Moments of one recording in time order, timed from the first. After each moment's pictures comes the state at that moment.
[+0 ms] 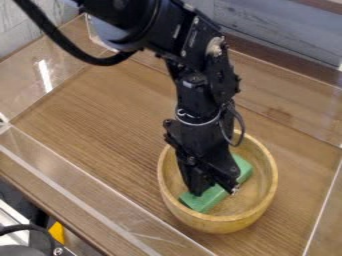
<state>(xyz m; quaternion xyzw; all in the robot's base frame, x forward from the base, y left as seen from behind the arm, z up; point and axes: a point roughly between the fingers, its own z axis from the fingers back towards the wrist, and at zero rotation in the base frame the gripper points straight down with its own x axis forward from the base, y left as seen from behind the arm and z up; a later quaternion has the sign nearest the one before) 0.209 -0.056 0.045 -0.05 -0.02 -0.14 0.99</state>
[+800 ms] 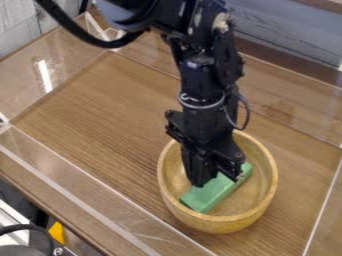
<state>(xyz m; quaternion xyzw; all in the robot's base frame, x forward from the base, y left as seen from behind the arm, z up) 0.213 -0.054 0.058 -0.06 0.01 -0.13 0.99</state>
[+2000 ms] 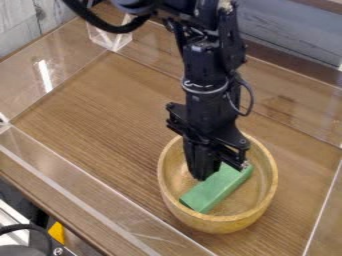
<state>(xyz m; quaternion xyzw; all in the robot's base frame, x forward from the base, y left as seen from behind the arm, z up) 0.217 -0.055 0.067 -0.08 0.03 -0.11 0.99</state>
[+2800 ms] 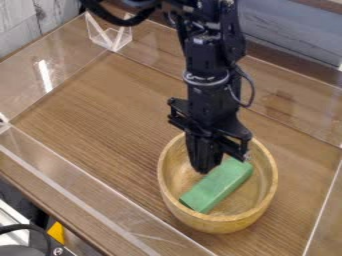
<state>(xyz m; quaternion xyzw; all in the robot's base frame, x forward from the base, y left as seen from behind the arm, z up) 0.220 -0.050 0.069 -0.09 0.05 -0.09 0.99</state>
